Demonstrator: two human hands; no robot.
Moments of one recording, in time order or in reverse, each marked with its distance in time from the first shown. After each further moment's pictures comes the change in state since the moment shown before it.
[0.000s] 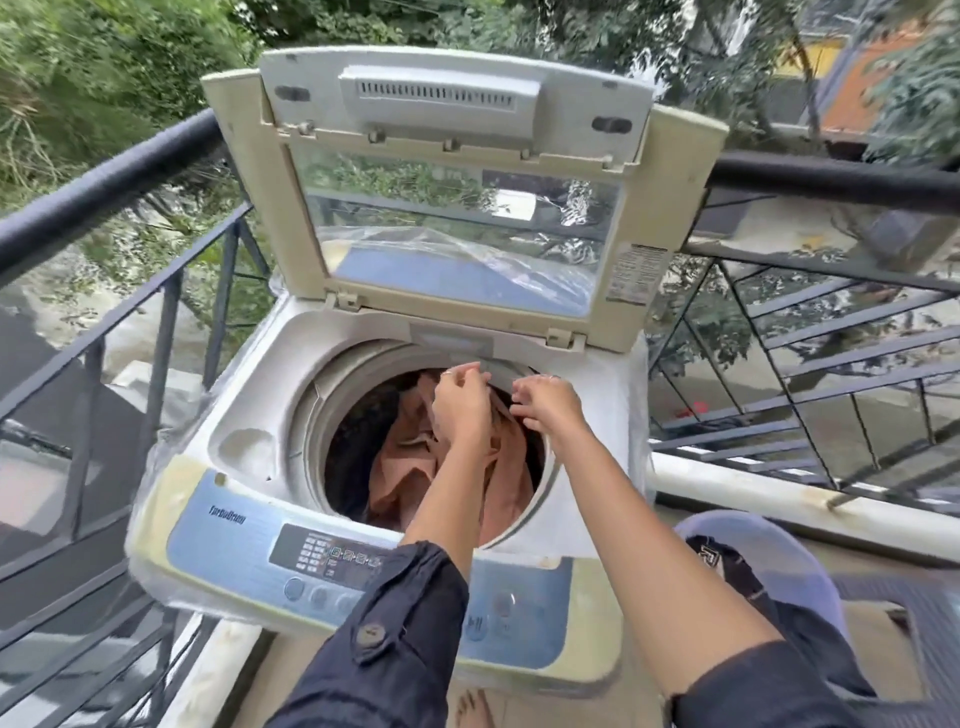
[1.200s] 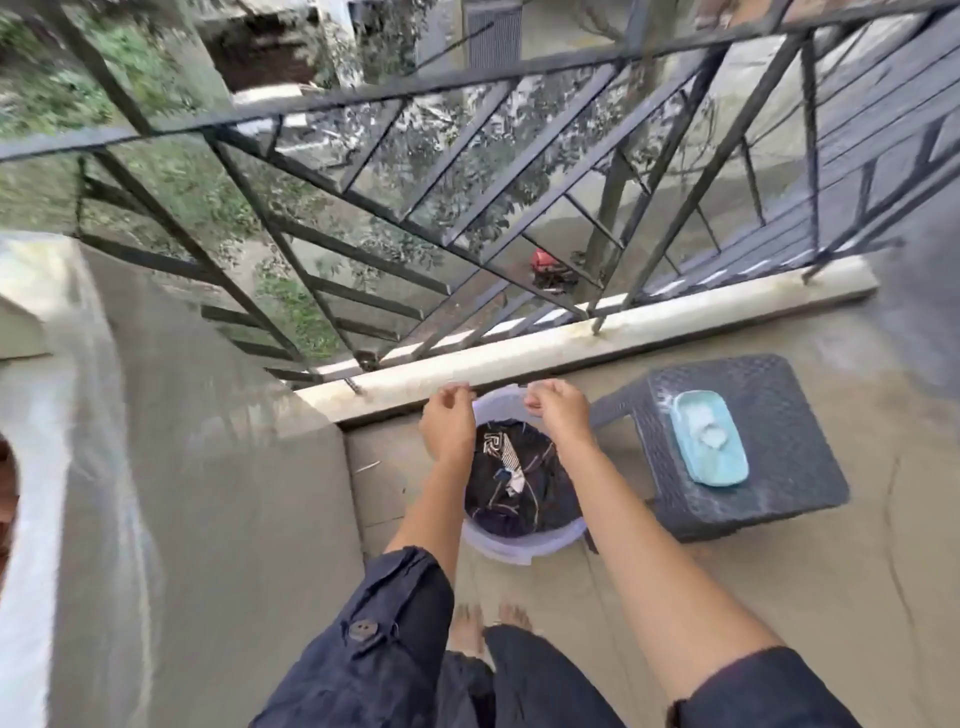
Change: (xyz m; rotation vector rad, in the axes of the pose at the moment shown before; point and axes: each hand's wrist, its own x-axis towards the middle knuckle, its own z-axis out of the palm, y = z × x) left_hand -0.205 -0.207 0.417 0.412 -0.460 -0.036; right_hand 0.092 0.219 -0.480 0.097 0.540 0.180
